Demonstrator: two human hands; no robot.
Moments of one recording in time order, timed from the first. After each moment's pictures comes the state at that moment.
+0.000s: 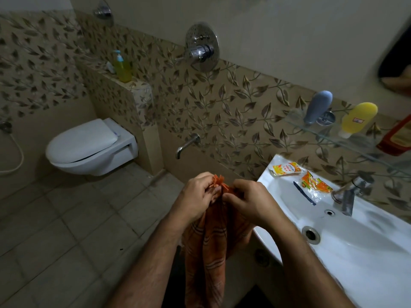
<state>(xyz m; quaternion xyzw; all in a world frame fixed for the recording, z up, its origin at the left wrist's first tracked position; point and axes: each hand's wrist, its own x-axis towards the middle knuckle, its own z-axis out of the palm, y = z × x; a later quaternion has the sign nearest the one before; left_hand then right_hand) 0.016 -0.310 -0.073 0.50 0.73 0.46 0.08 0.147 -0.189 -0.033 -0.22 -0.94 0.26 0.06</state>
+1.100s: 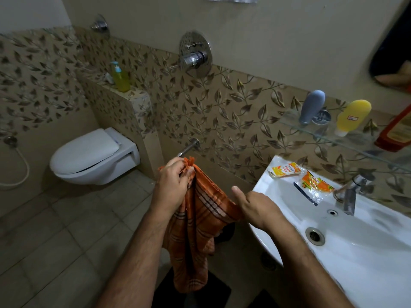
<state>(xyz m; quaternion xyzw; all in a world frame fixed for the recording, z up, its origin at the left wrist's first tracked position) -0.014 -0.317 -0.044 0.40 0.79 0.46 -0.05 0.154 -0.178 -0.036 -0.38 -0.87 0.29 -0.09</state>
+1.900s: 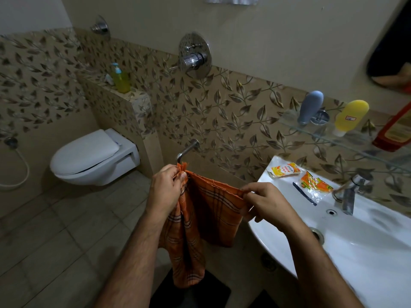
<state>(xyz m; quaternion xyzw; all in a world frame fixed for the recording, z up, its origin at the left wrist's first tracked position) -0.019 -0.326 -0.055 0.33 0.85 0.41 -0.02 0.175 -0.174 -0.013 -0.33 -0.80 0.50 0.04</state>
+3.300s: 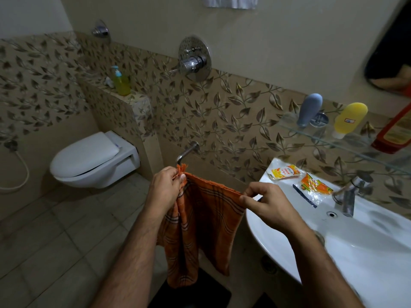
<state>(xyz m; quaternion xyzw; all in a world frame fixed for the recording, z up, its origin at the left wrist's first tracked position) -0.035 -0.318 -0.059 0.31 0.87 0.38 0.00 0.180 -0.162 -0.026 -0.24 -0.88 0.39 0.13</state>
